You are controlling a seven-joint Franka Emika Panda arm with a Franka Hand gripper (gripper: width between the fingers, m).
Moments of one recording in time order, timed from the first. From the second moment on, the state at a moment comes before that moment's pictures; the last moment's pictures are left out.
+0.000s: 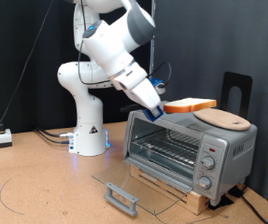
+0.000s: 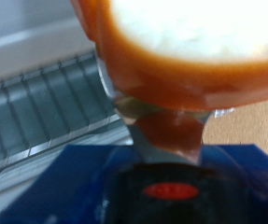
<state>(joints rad) -0.14 -0.33 0.03 -2.52 0.79 2.15 -1.30</state>
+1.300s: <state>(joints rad) -0.29 -0.31 -0.16 -2.46 0.57 1.89 -1.56</state>
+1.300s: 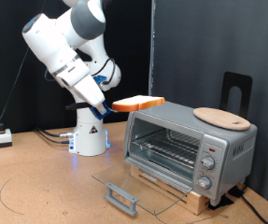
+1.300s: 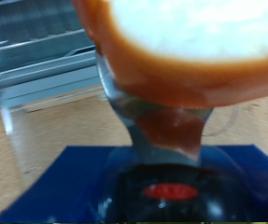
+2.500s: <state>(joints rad) -0.27 -0.18 -0.09 -2.55 0.44 2.14 -1.62</state>
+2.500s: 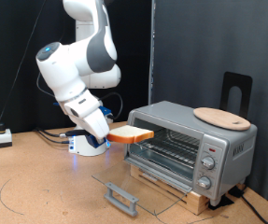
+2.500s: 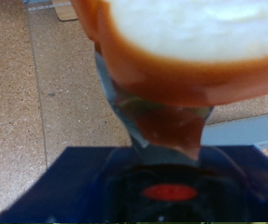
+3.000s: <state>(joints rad) -0.22 -0.19 0.04 -2.58 0.44 2.23 -1.50</state>
